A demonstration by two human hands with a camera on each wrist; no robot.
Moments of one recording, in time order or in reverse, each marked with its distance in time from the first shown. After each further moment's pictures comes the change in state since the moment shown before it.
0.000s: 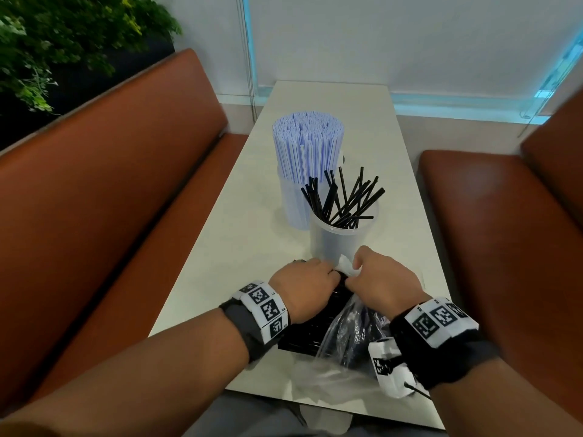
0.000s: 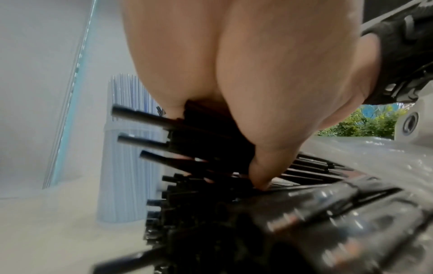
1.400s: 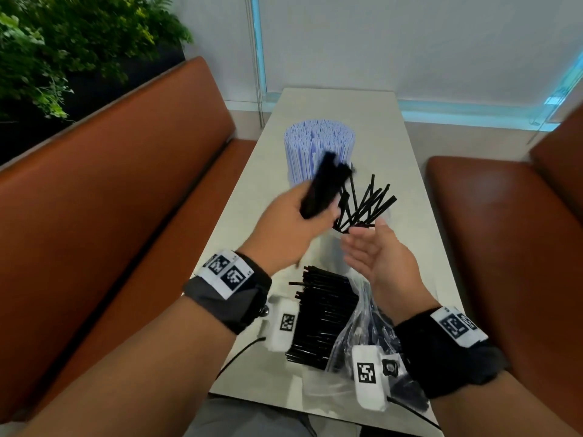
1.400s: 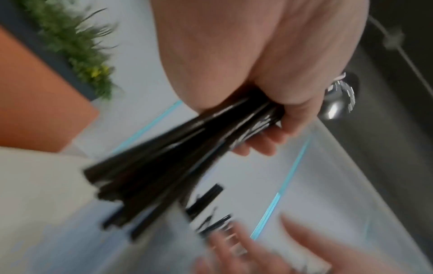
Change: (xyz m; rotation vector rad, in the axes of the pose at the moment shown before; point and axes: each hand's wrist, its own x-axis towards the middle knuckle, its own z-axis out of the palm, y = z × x) left_hand -0.015 -0.043 -0.089 -1.117 0.751 -0.179; right_hand 0.003 -0.039 -0.014 1.513 0.037 0.118
